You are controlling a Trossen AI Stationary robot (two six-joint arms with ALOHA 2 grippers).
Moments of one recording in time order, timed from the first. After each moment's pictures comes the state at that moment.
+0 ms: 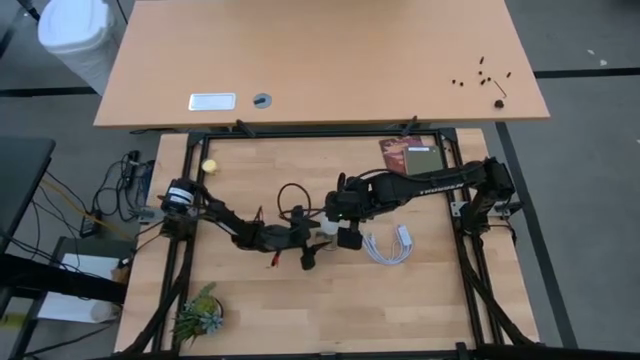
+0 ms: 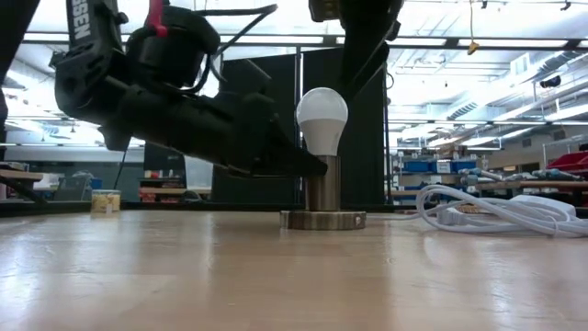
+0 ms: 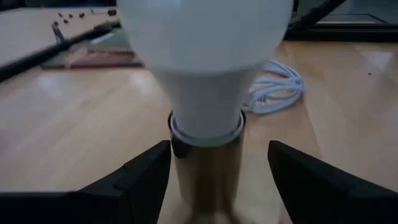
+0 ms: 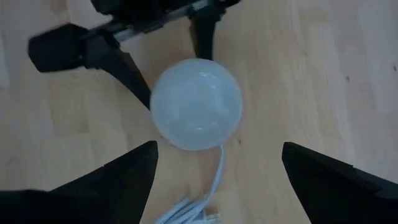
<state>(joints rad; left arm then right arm) -0.21 1.97 0.65 1.07 -0.43 -0.10 0.10 1.78 1.62 -1.05 0.14 0.26</state>
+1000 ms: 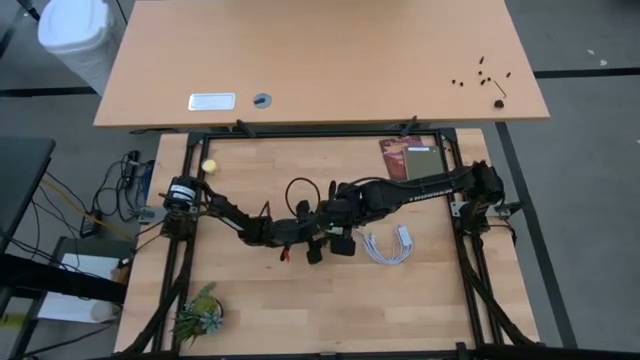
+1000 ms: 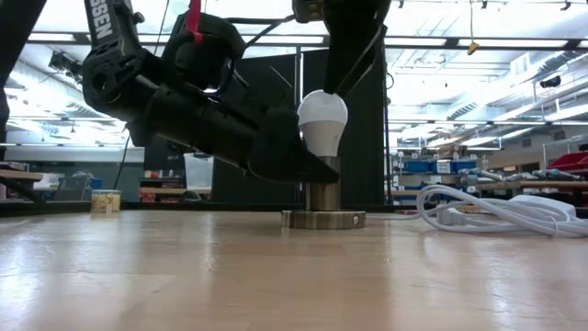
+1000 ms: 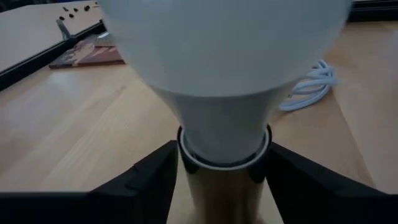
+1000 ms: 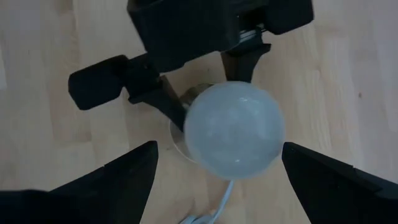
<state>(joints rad) -0.15 1.97 0.73 0.94 -0.41 -0.05 0.13 1.87 1.69 -1.04 0.16 0.24</state>
